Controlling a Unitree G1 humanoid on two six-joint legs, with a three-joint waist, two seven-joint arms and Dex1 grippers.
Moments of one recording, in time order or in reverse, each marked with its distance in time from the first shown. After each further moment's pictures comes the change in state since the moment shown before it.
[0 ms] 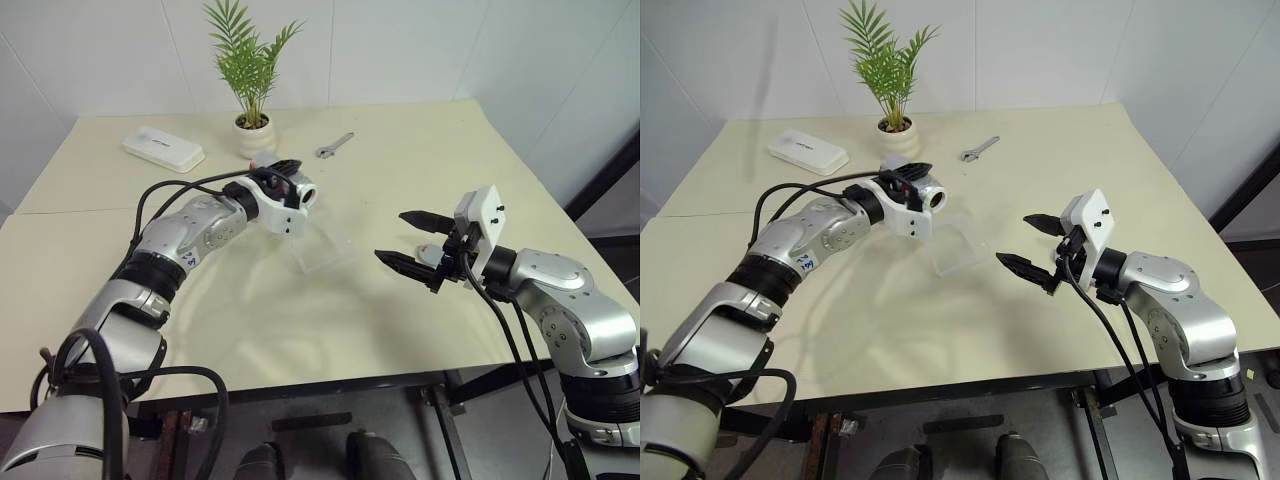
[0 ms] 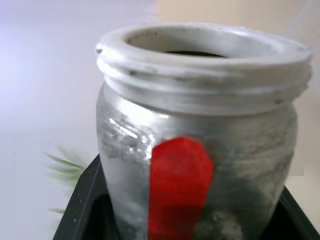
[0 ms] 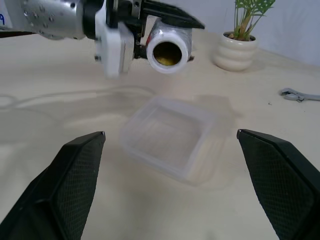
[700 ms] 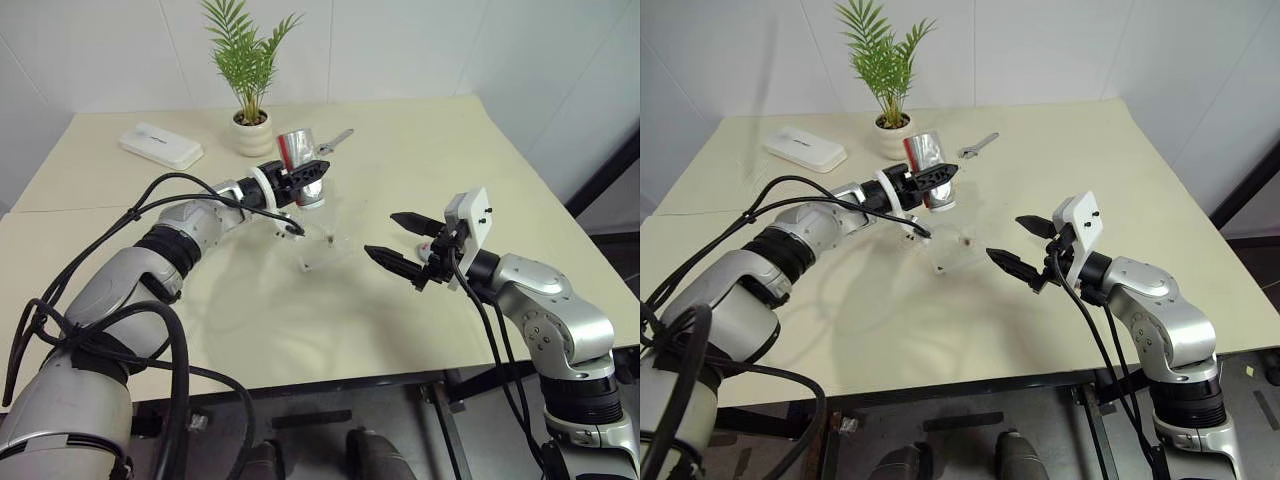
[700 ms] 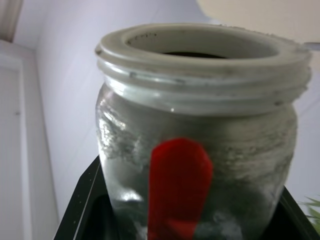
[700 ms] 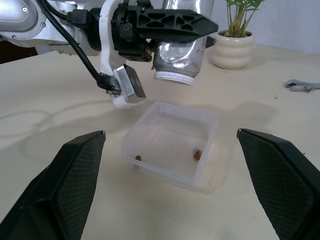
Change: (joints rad) left arm -0.165 -0.012 -0.316 0.186 0.490 0.213 0.533; right arm -0.001 0.083 0.000 0.000 0.022 0.038 -0.066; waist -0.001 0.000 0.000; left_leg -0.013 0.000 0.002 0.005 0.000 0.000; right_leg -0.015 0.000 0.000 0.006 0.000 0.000
